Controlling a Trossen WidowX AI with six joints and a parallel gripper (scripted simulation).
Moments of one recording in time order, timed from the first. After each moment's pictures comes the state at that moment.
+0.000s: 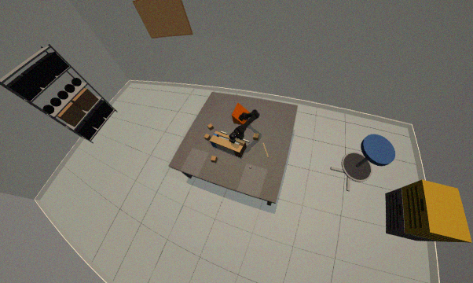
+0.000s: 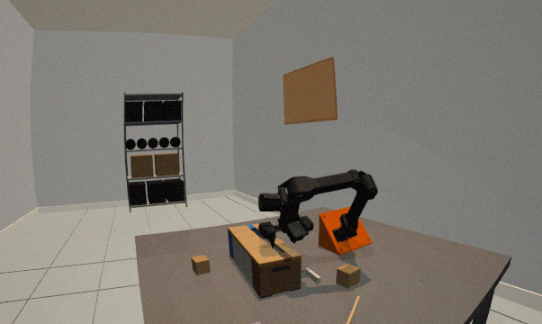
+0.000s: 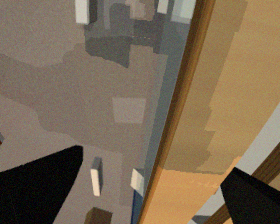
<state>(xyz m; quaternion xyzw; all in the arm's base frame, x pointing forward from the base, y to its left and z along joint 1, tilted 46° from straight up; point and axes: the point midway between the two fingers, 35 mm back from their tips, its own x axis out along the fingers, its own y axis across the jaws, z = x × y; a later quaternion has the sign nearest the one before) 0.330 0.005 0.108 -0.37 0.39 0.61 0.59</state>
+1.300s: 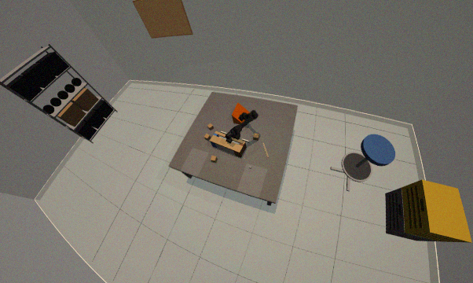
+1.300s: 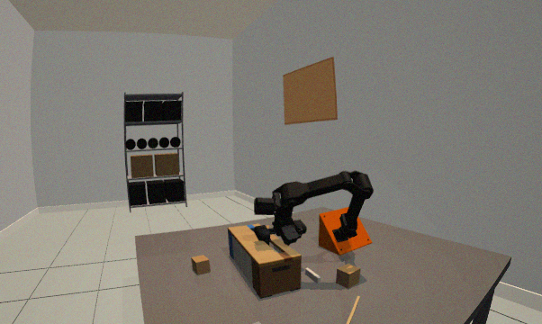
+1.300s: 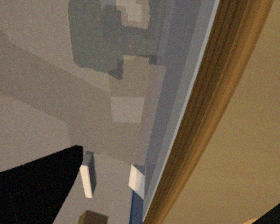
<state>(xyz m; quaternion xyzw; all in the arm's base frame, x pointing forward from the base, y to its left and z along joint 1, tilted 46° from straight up) 0.329 -0.009 0.057 -0.37 0.39 0.60 0.59</state>
